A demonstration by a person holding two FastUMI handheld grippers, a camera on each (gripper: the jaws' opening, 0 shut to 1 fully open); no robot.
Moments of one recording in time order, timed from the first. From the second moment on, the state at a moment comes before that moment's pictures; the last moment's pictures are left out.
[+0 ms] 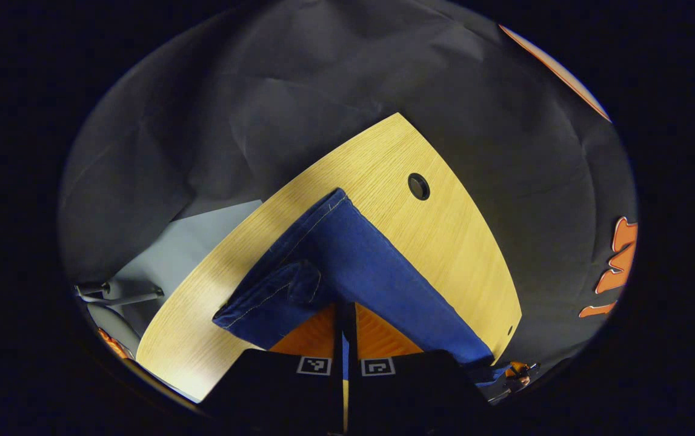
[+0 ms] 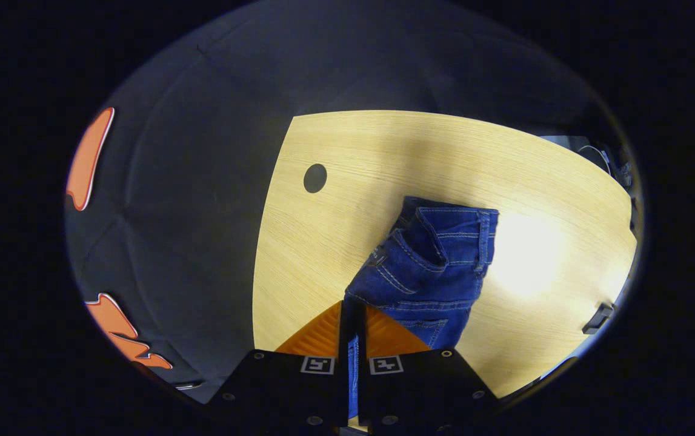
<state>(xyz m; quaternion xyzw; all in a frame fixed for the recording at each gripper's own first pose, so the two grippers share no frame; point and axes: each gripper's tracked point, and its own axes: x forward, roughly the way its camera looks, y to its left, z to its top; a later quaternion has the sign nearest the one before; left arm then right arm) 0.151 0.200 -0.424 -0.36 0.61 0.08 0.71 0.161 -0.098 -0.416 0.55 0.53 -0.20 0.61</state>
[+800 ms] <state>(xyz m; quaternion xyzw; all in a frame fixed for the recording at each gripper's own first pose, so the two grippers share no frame) 0.114 0.197 -0.415 -0.16 0.74 0.02 0.65 0.163 -0.081 -0.440 0.53 0.57 -0.17 0.61</state>
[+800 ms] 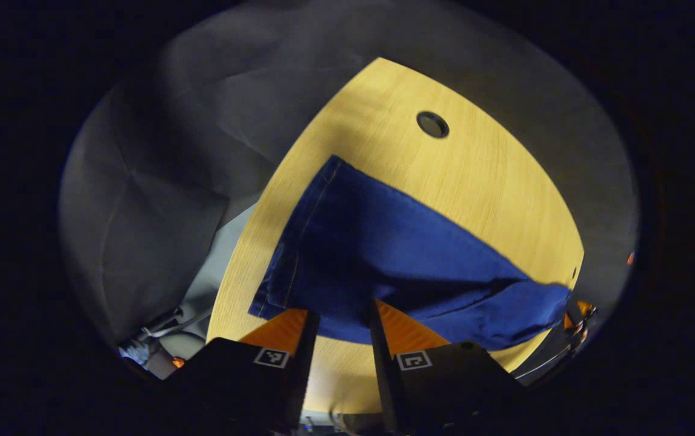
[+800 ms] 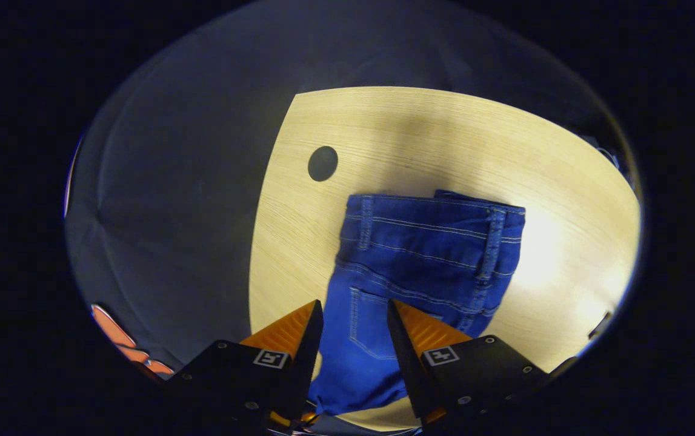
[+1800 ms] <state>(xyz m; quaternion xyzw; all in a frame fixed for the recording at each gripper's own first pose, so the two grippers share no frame) 0.143 0.208 -0.358 0.10 0.57 0.04 0.81 0.115 -0.150 -0.510 0.40 0.56 -0.17 0.70</state>
